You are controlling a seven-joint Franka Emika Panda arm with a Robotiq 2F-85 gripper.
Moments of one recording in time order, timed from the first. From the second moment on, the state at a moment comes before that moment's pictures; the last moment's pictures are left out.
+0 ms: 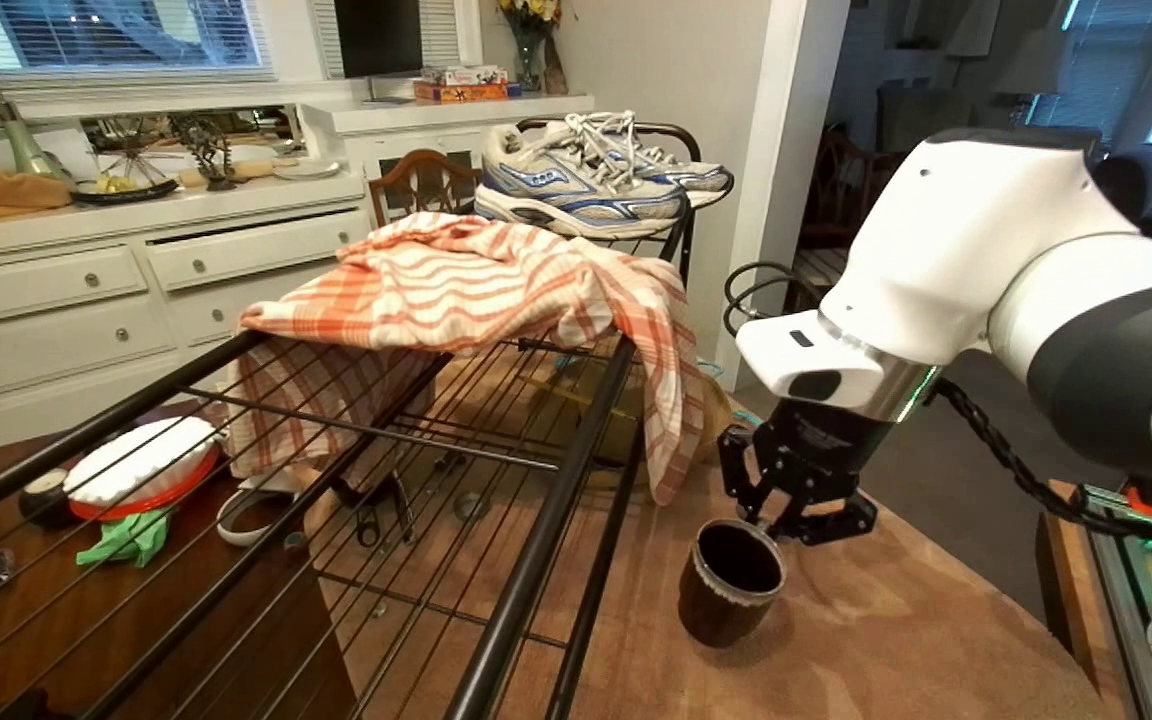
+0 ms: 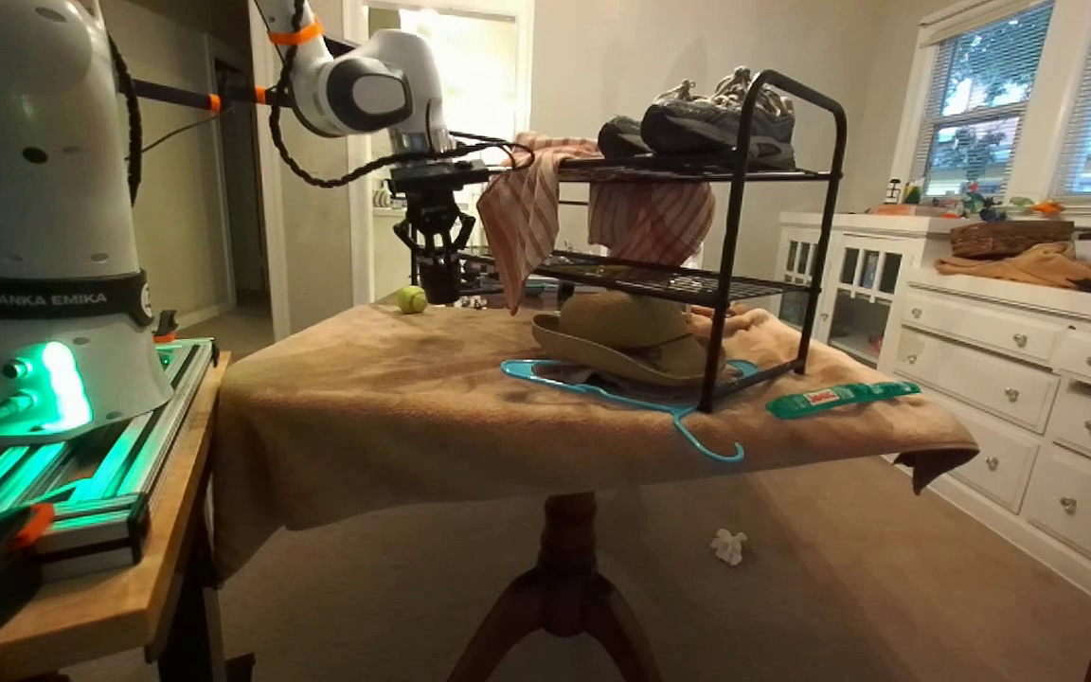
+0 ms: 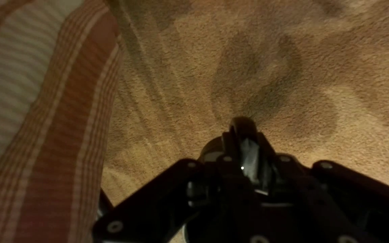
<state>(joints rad) 0.18 -0.13 0.24 -2.74 0.13 2.87 -1.20</state>
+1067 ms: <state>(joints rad) 0.30 -0.73 0.12 -2.52 0.04 2.00 -1.02</state>
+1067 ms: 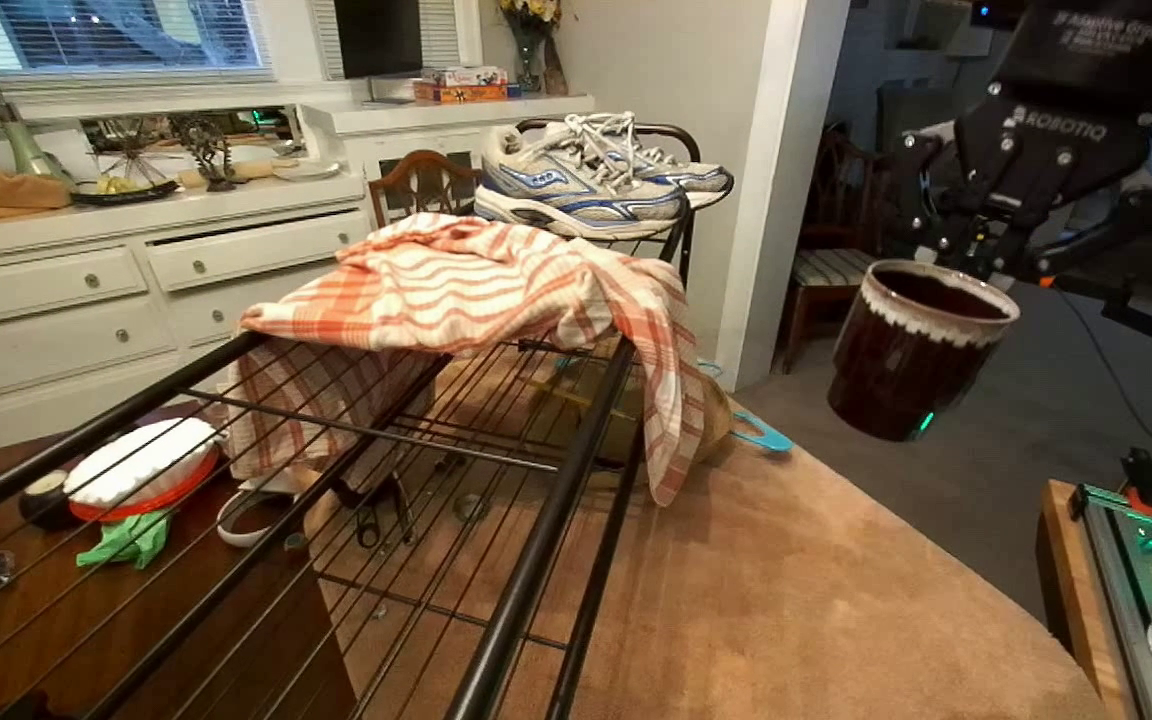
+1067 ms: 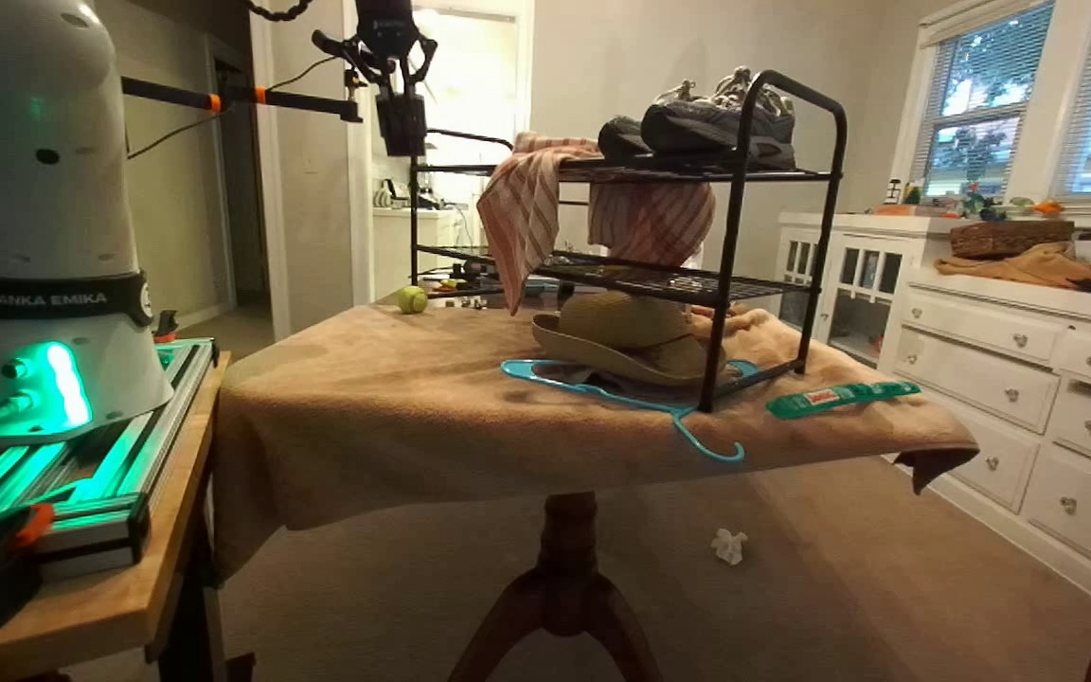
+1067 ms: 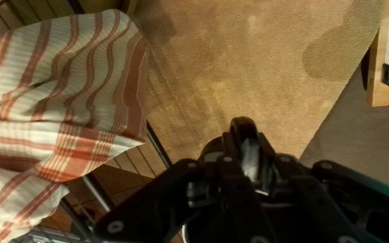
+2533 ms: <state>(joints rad) 0.29 0.05 0.20 -1.77 -0.05 2.04 -0.77</state>
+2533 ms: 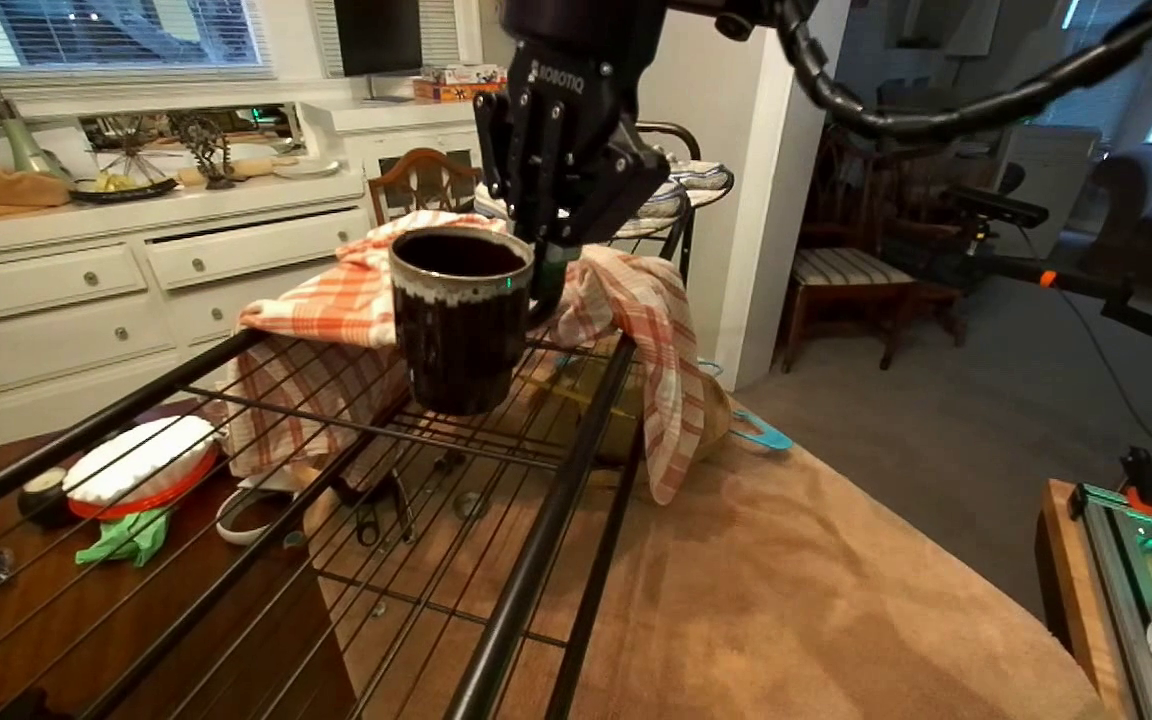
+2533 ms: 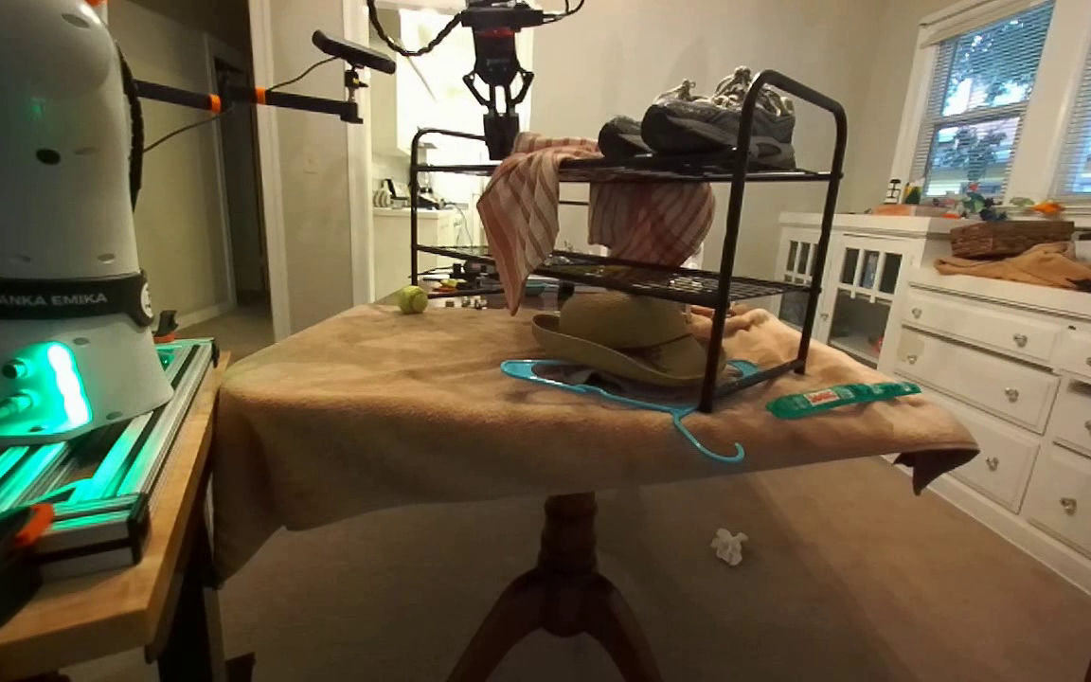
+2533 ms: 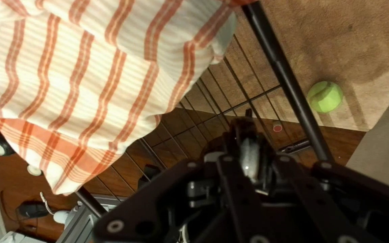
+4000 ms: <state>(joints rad) 0.28 0.26 0.23 -1.46 -0.10 1.84 -0.73</state>
